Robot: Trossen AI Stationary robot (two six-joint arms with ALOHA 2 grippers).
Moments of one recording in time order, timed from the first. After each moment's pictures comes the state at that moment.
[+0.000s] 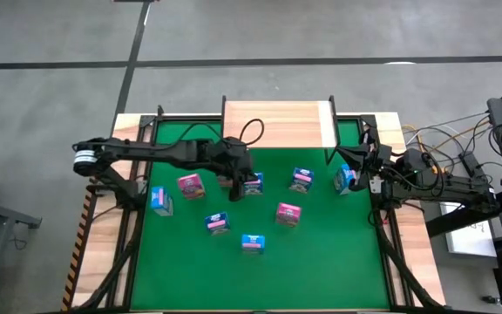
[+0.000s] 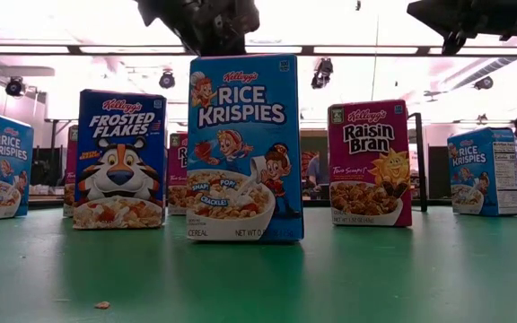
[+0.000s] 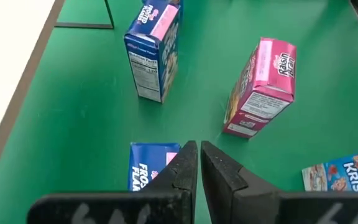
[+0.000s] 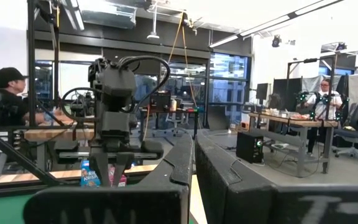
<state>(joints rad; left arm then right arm) 0.11 1.58 1.22 -0.38 0.11 0.03 -0.17 0.30 0.28 0.29 0.11 -0.10</state>
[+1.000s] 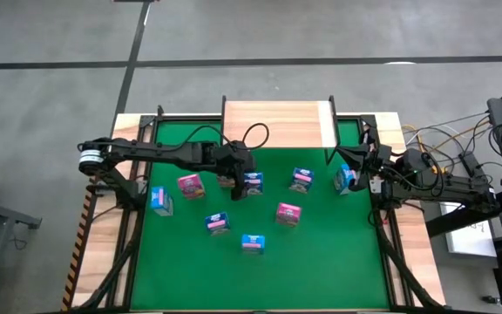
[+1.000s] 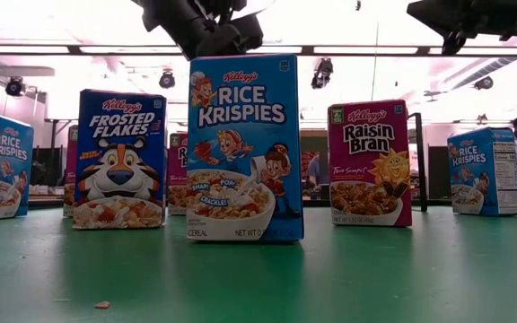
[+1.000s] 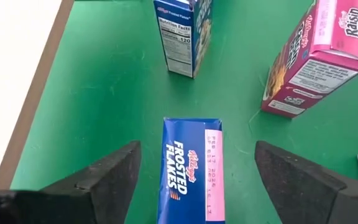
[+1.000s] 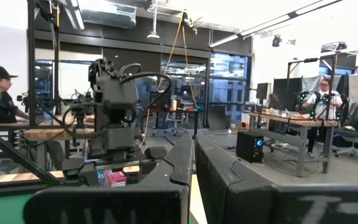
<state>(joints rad) 0.11 1.62 1.22 -0.41 -0.02 0.07 -0.17 0.30 0.28 0.29 0.11 -0.10</state>
